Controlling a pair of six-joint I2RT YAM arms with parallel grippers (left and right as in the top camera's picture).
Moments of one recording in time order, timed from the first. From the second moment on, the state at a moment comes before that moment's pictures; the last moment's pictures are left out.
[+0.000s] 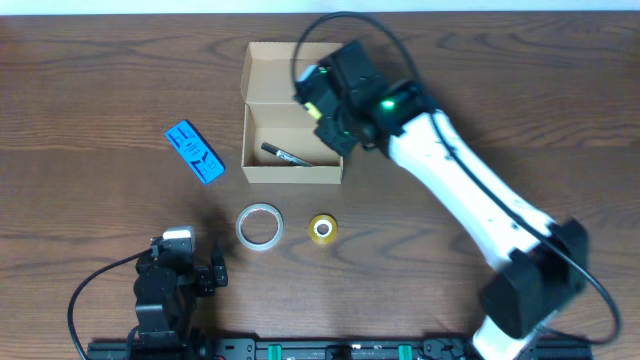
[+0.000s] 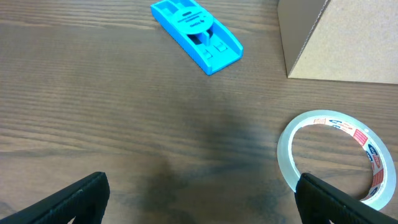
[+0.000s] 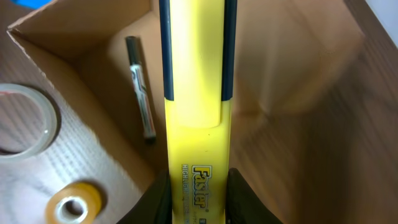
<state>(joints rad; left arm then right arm) 0.01 0.01 0.16 -0.74 -0.04 -0.01 0.62 1.87 1.71 -0.89 0.00 -0.34</state>
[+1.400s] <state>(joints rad) 0.01 0.01 0.16 -0.74 -0.04 -0.01 0.67 2.15 1.82 -0.79 -0.02 -0.56</state>
